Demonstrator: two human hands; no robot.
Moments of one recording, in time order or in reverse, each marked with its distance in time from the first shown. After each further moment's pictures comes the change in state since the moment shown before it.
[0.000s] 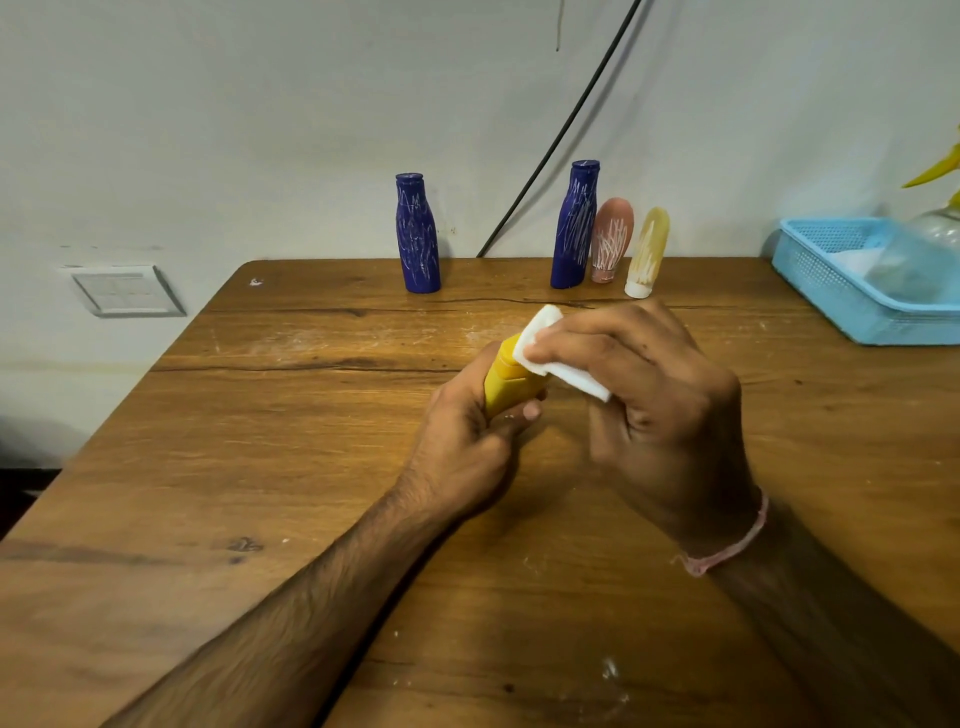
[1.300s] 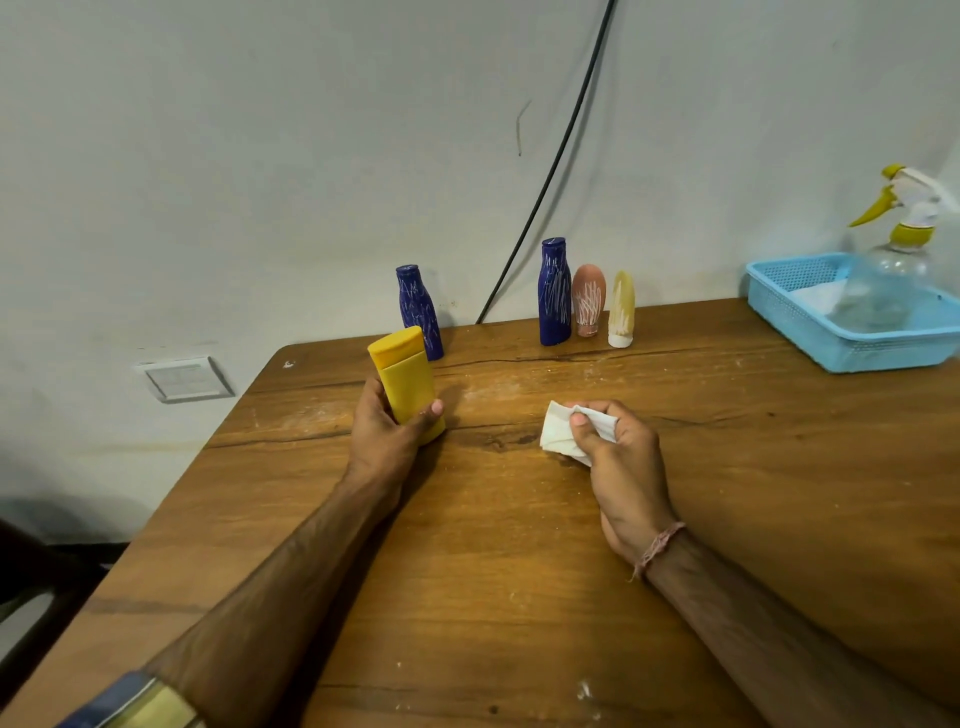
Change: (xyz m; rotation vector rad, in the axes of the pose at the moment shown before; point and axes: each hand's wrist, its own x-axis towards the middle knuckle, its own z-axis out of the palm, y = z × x) left_hand 0.042 -0.017 -0.056 -0.059 0.389 -0.373; right_hand -0.032 0.036 0.042 0.803 0.231 1.266
